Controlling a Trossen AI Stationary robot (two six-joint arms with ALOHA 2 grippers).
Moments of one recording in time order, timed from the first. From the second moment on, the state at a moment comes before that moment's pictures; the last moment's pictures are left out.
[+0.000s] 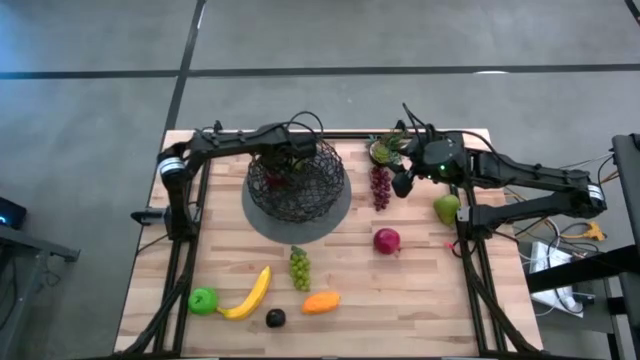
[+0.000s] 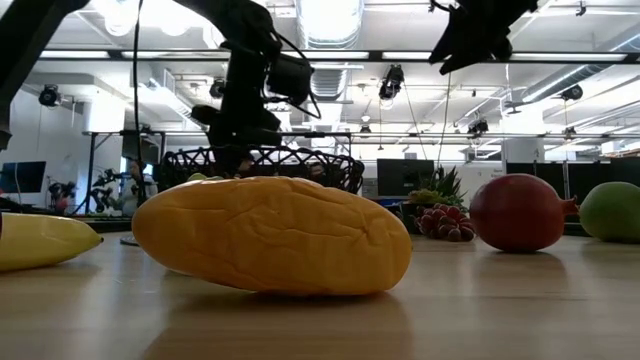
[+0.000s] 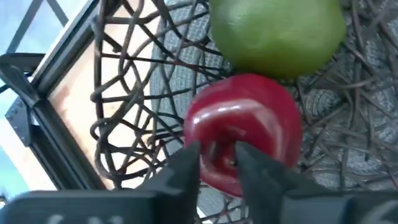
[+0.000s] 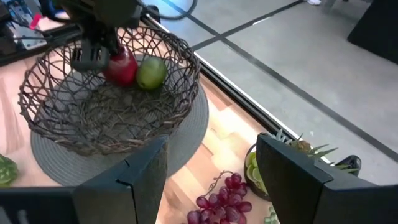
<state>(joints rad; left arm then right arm) 0.42 1.86 1.55 -1.29 -0.37 -0.54 -0.18 1.00 1.00 -0.60 0.39 0.24</state>
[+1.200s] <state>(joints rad) 0.09 1.39 1.42 -0.66 -0.37 -0.60 -0.42 1.82 1.37 -0.85 0.08 -0.16</state>
